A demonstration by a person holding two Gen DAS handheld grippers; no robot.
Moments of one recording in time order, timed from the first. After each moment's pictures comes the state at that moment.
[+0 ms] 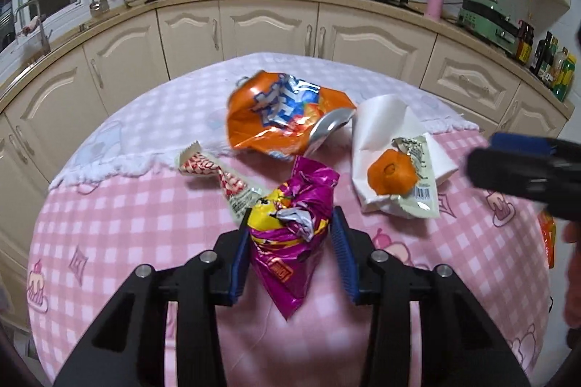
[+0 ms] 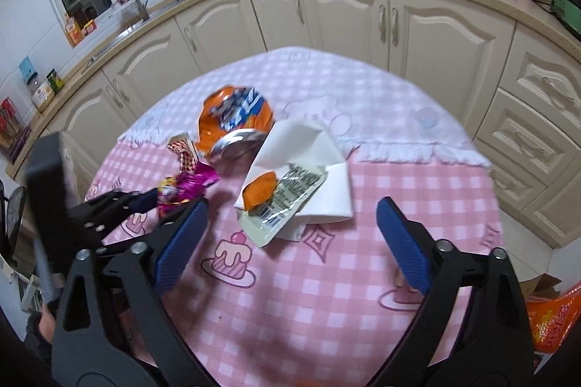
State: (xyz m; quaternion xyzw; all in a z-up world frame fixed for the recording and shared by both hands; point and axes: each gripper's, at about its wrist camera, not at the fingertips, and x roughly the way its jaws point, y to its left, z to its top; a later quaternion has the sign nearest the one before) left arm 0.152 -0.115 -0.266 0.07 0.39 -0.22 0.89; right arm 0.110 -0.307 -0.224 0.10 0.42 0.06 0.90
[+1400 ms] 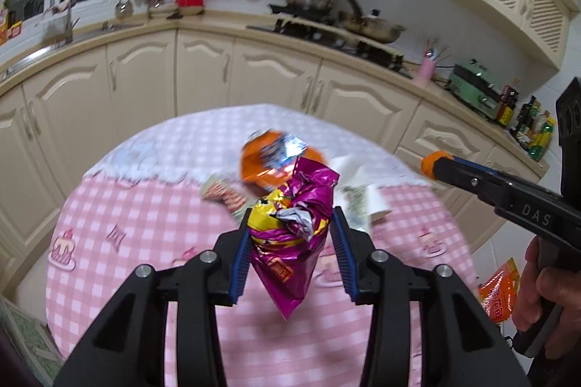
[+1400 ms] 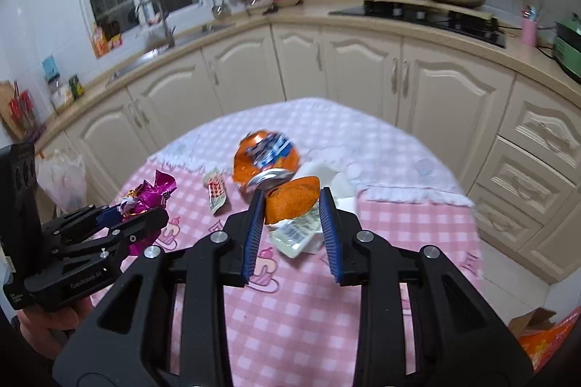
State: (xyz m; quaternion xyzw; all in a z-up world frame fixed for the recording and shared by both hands) left arm 0.096 -0.081 -0.190 -0.03 0.33 -0.24 0.91; right arm 0.052 -0.315 -0.158 0.09 0.32 0.07 0.94
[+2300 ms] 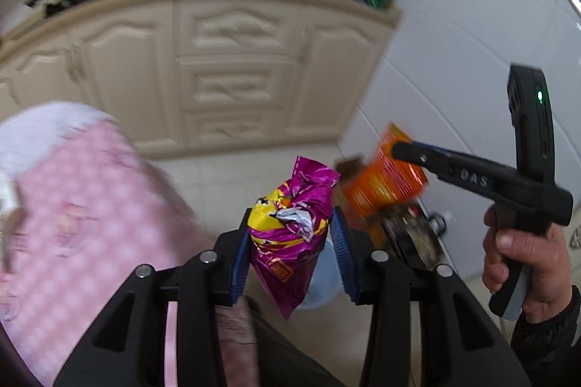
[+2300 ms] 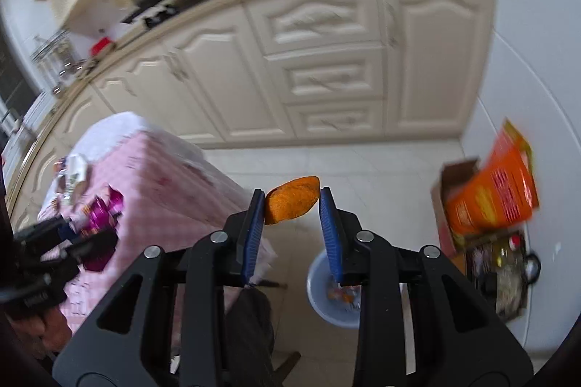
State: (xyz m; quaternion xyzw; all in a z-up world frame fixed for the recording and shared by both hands) left arm -0.050 -0.398 -0.262 0.15 0.42 -0.53 0.72; right arm -0.182 -0.599 -0.261 0.28 0.36 -0.24 0.86
